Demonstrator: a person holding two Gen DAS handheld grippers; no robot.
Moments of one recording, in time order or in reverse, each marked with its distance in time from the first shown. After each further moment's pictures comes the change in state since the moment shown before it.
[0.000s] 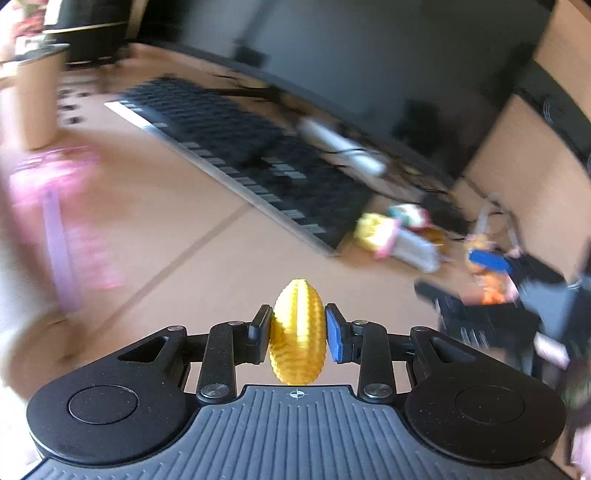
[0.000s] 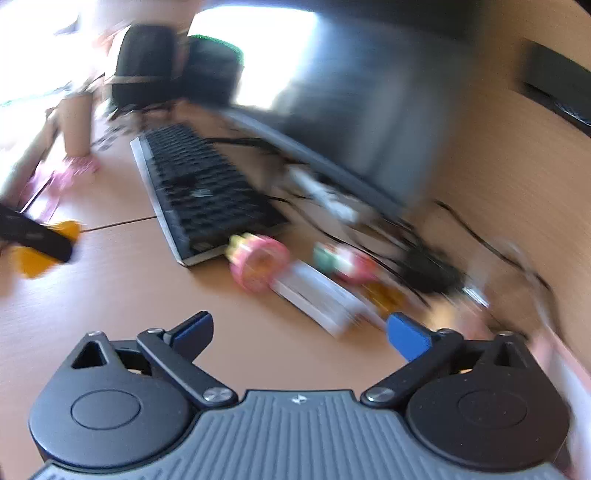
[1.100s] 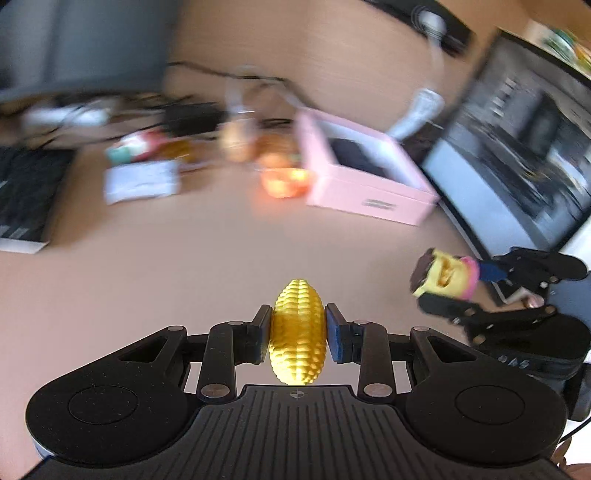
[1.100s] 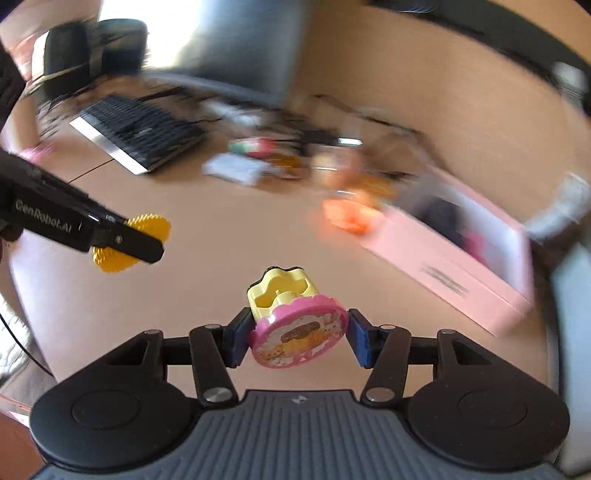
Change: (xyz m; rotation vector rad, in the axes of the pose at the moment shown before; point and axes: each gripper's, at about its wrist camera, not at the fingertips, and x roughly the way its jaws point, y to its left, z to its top) left arm 0.033 -0.179 -0.051 0.566 0.236 -0.518; right arm -0.174 -0.019 -0.107 0.342 0.211 -0.248
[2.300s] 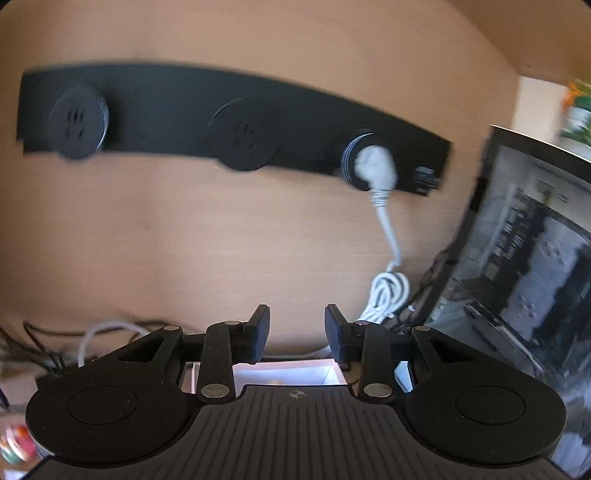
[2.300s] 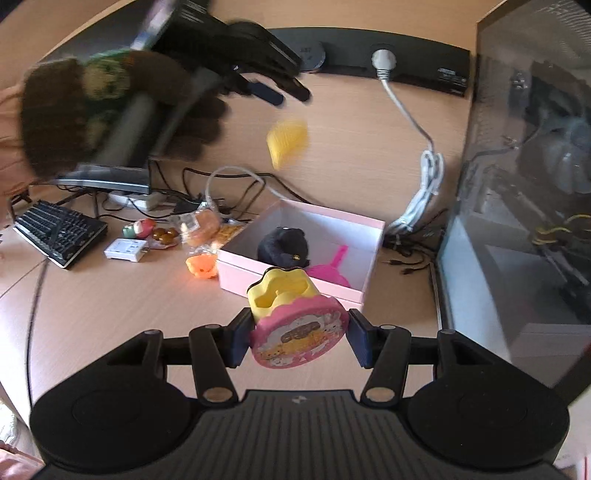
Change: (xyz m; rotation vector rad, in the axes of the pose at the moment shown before) left arm 0.125 -0.129 0.258 0.104 -0.348 0.033; right arm -0.055 -0.141 -0.028 0.230 -0.184 -0.081
